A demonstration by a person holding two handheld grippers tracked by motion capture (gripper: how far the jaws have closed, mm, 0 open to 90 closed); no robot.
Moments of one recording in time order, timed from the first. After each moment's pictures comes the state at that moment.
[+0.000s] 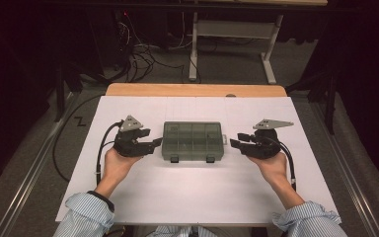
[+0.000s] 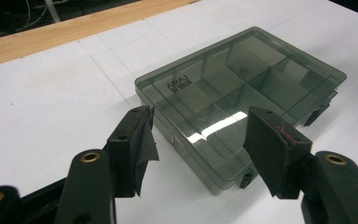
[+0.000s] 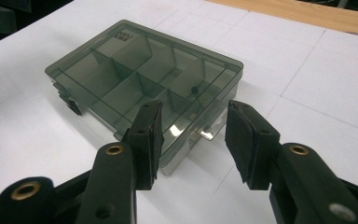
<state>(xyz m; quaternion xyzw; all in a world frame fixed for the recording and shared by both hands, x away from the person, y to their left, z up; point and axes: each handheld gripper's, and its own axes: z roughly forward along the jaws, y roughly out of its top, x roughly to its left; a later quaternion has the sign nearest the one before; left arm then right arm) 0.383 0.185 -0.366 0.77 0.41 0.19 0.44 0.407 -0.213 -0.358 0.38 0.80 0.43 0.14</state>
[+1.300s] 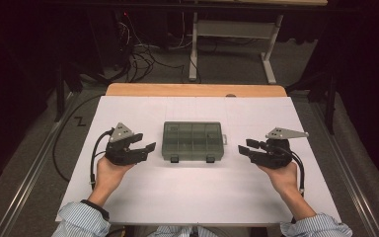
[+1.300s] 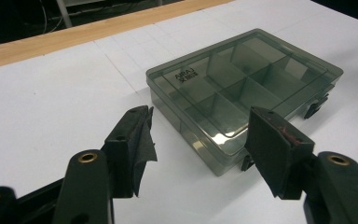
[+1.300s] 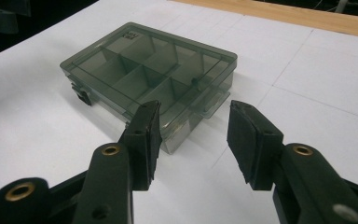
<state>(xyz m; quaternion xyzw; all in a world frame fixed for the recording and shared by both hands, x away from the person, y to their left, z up) 0.358 0.200 -0.371 0.76 0.42 0.21 0.46 0.381 -0.238 -0.360 0.38 0.79 0.46 0.14</state>
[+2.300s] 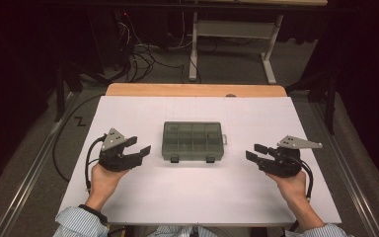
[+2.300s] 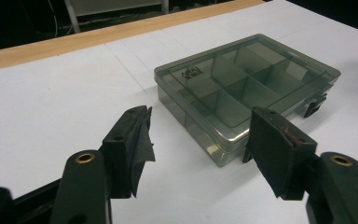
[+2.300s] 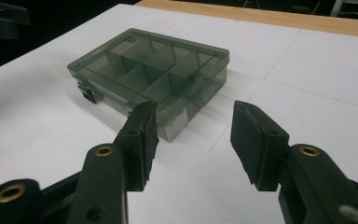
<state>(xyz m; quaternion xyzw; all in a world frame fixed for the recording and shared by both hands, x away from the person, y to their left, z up) 0.341 0.211 -0.376 0.74 0.42 0.22 0.47 0.361 -0.261 -0.367 0.38 0.77 0.48 0.15</state>
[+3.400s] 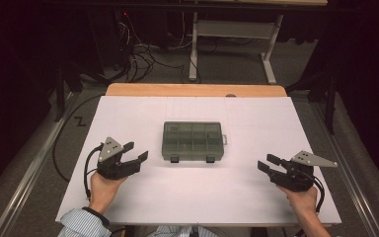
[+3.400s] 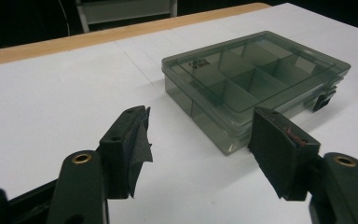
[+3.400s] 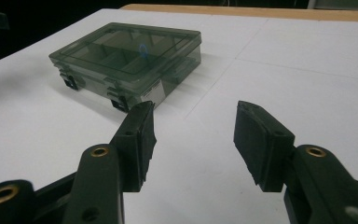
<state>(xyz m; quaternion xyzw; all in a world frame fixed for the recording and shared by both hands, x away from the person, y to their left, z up) 0.327 0.215 -0.397 0.72 0.43 0.24 0.48 0.335 -0.295 -0.394 0.41 0.75 0.50 0.17</state>
